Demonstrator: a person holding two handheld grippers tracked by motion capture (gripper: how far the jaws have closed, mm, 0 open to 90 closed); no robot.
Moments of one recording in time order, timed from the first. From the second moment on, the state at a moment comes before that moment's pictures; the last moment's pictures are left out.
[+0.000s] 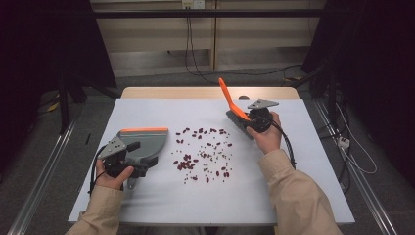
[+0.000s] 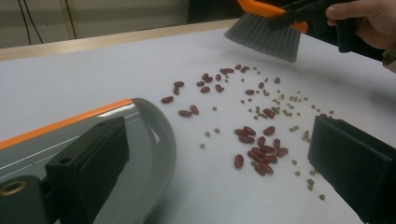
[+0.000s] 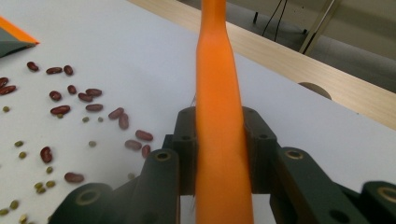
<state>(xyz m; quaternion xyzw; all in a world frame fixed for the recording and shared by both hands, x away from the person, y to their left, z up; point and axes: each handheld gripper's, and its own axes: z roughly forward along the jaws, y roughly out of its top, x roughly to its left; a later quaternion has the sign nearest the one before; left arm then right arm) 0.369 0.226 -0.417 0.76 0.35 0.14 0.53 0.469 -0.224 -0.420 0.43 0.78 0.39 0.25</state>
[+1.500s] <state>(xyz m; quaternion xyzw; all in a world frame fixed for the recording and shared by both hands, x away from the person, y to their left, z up) 0.366 0.229 -0.416 0.76 0.35 0.15 0.53 0.408 -0.188 -0.422 0.22 0.89 0.36 0.17</state>
